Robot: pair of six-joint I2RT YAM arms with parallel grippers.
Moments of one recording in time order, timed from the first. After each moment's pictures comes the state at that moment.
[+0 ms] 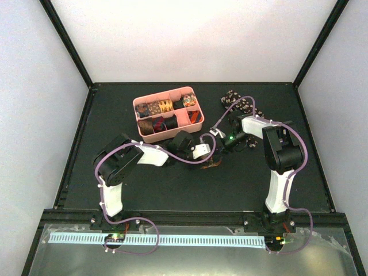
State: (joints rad) left arm -0.77 1.91 0.90 0.24 0.42 0.32; right arm 0.30 1.98 1.23 -0.88 -0.94 -0.16
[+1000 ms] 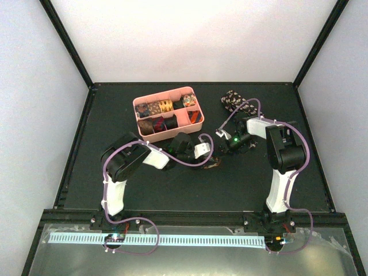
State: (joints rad) left arm -0.76 2.00 0.84 0.59 0.54 0.24; right arm 0.24 1.98 1.17 -0.84 -0.87 -0.16
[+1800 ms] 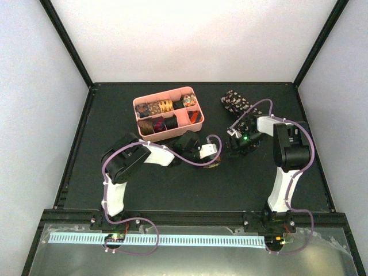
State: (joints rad) left arm -0.81 1.99 0.96 0.33 0.42 0.36; right arm 0.12 1.98 1.17 -0.90 -0.84 -0.17
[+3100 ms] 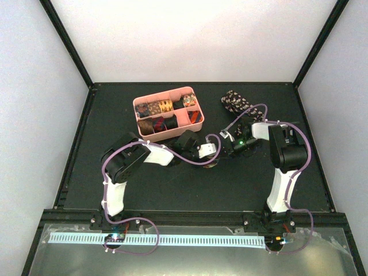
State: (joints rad) left arm -0.78 1.98 0.94 0.35 0.45 0.33; right arm 0.18 1.97 1.06 -0.74 -1.07 -0.20
